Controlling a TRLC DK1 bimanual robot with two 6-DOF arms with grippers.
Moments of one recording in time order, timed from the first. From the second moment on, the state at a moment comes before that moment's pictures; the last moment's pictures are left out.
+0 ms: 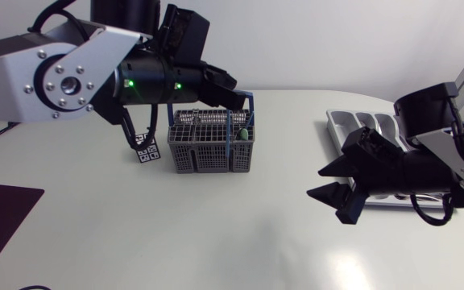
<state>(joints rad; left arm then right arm) -0.64 1.50 1.22 -0.13 0.10 0.03 0.21 1.17 0.72 -0.47 -0.41 -0.61</state>
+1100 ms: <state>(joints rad) -0.60 1.62 1.32 -0.30 0.50 -0.14 0.45 1.41 0.95 -0.36 -0.57 -0.23</state>
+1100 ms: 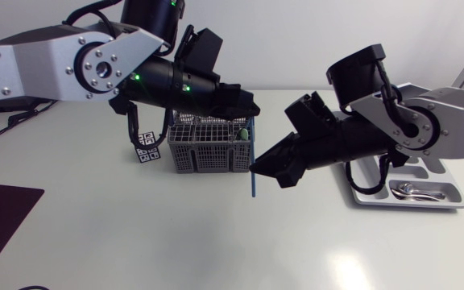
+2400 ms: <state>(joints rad) -0.49 1.70 1.47 -0.35 0.30 -0.08 0.00 1.42 0.87 -0.52 -0.57 -0.44</state>
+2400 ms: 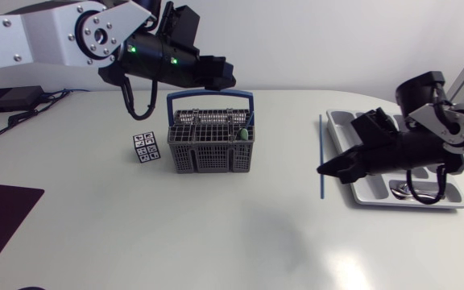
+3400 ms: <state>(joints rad) -0.63 1.80 1.39 -0.36 -0.06 0.13 -0.35 1.92 1.21 -0.55 -0.38 -0.39</state>
